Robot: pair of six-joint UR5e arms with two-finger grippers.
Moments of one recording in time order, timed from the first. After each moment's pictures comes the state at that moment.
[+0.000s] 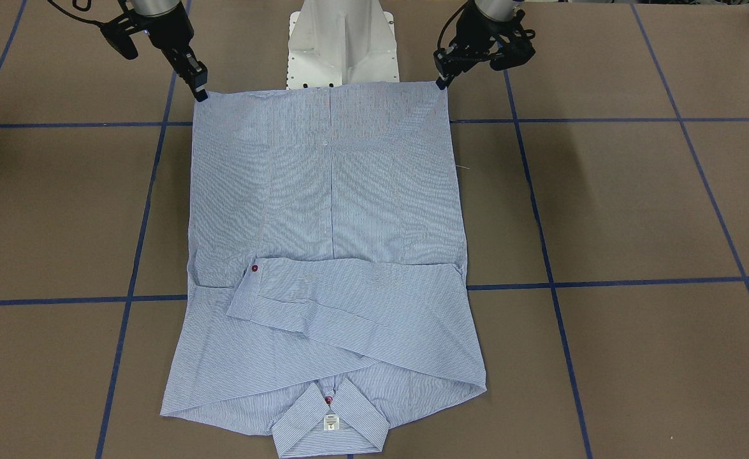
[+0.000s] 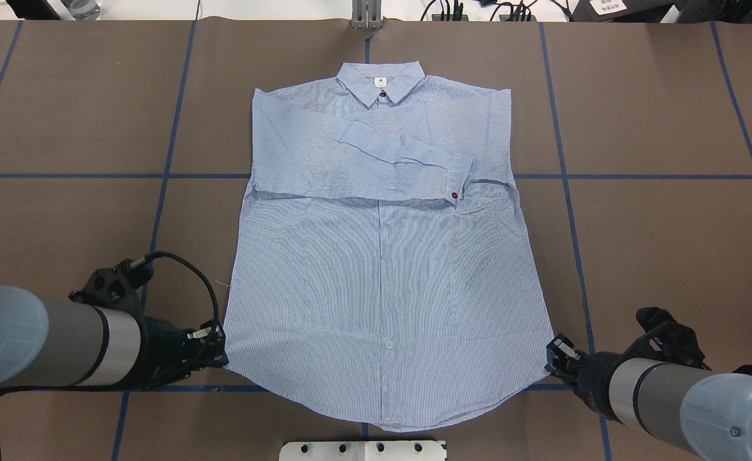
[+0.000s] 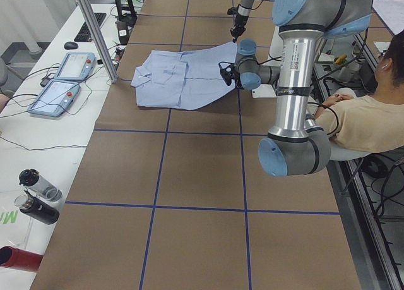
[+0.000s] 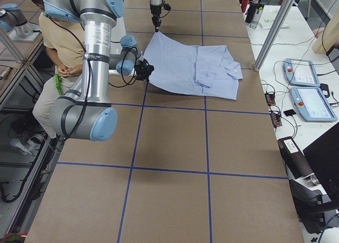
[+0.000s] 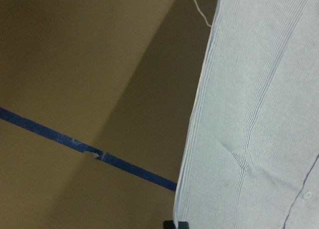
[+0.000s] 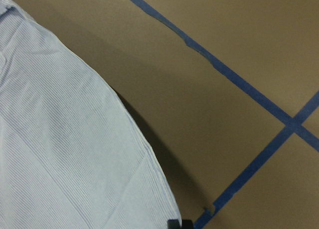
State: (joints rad) left arm -0.37 -1.67 -2.26 -1.88 -1.84 -1.93; right arm 0.14 -1.73 2.34 -1.29 1.45 2.34
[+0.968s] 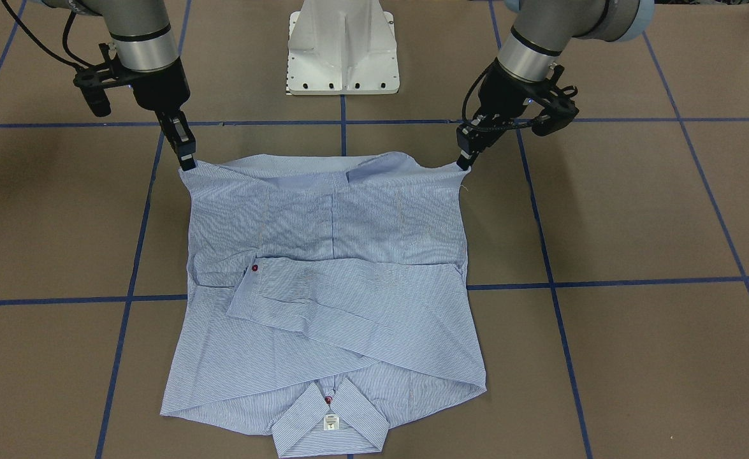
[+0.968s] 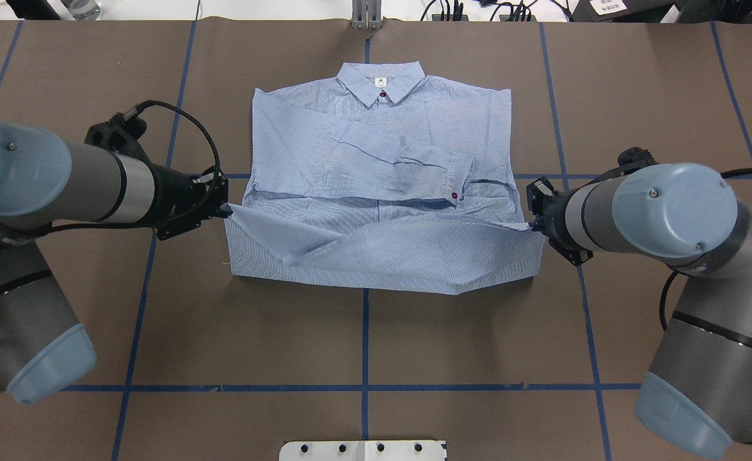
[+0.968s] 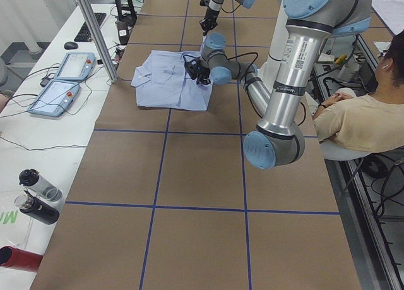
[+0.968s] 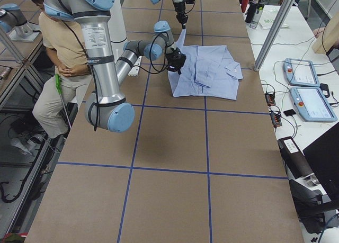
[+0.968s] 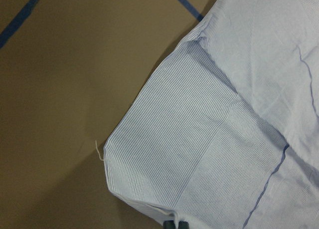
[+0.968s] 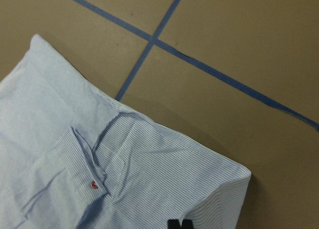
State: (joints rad) left arm -0.67 -1.89 -2.02 -1.88 -1.85 -1.84; right arm 0.58 -1.32 2.17 -1.60 1.64 2.21
